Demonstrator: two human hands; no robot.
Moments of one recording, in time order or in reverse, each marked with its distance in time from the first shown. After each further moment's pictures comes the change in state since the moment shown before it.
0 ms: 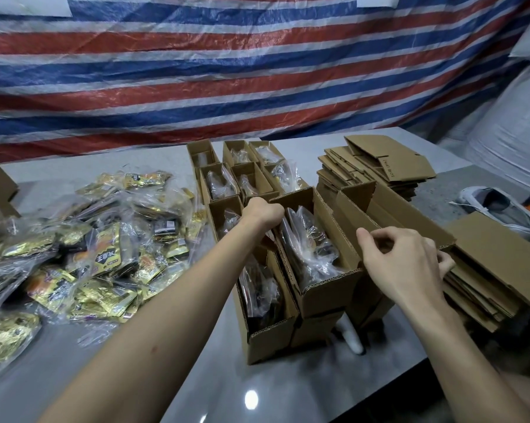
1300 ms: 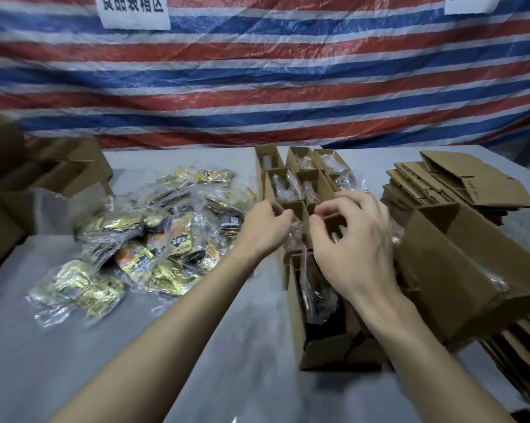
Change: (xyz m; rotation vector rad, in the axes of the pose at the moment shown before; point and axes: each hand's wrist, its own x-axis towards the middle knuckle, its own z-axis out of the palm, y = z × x) left_hand -0.035 -0.056 -0.097 0.120 0.306 0.308; right_hand -0.061 -0.140 0.023 0.450 -0.056 -0.553
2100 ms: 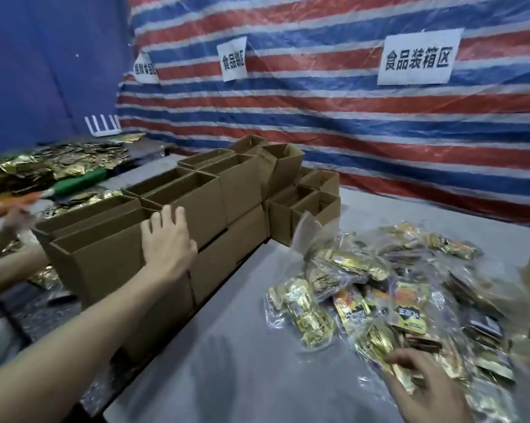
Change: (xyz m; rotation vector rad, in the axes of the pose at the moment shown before) left_hand -0.149 -0.262 -0.450 1.169 0.826 -0.639; right_hand -0.081 -0.115 0.253 0.445 -0.626 -0.084
